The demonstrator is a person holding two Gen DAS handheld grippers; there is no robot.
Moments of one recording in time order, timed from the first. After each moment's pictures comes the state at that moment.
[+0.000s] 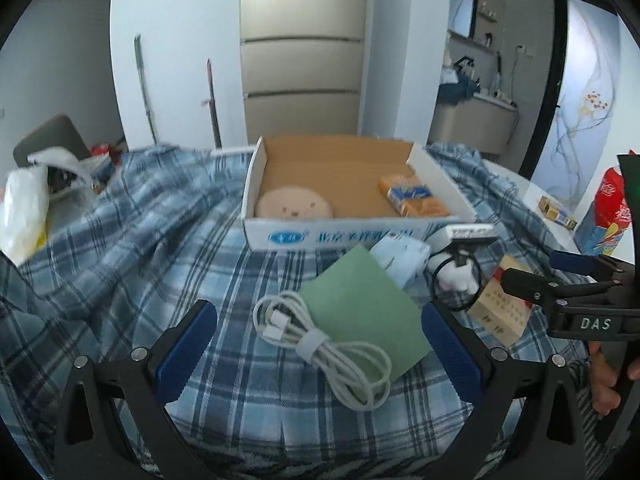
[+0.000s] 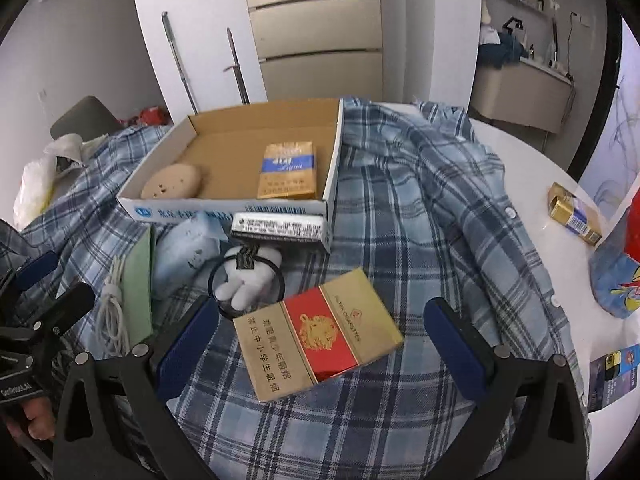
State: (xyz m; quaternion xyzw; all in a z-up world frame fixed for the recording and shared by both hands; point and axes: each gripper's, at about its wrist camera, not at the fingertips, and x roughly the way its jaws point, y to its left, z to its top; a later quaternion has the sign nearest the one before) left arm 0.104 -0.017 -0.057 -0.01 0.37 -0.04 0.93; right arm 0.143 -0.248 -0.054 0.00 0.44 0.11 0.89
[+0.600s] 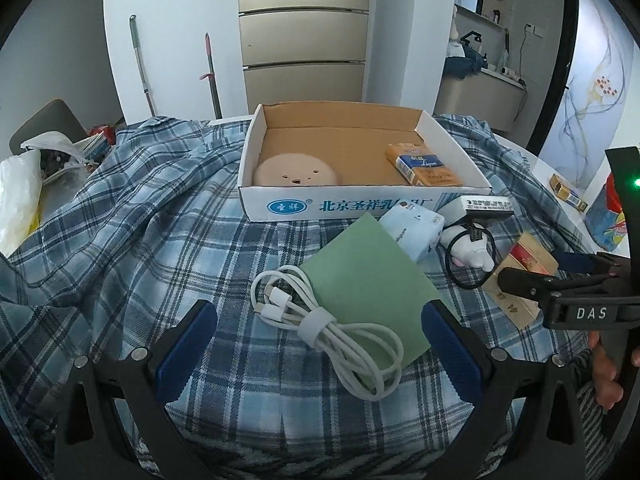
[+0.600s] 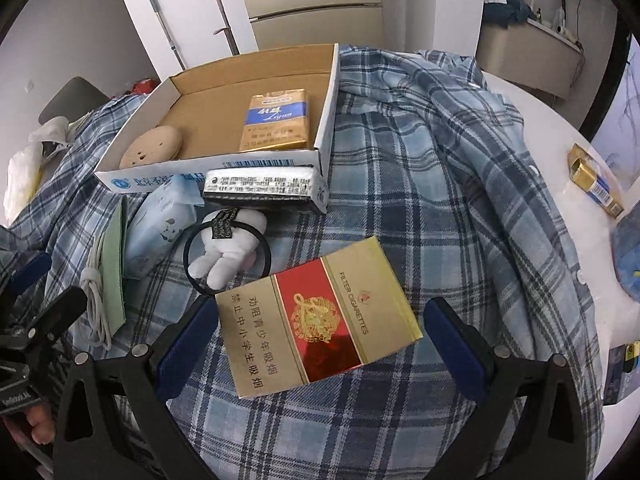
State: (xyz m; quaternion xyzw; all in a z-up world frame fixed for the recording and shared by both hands) left arm 0.112 -0.020 -0.069 0.00 0.41 -0.04 0.91; right arm 0.163 -0.248 -0.082 0.01 0.51 0.11 0.86
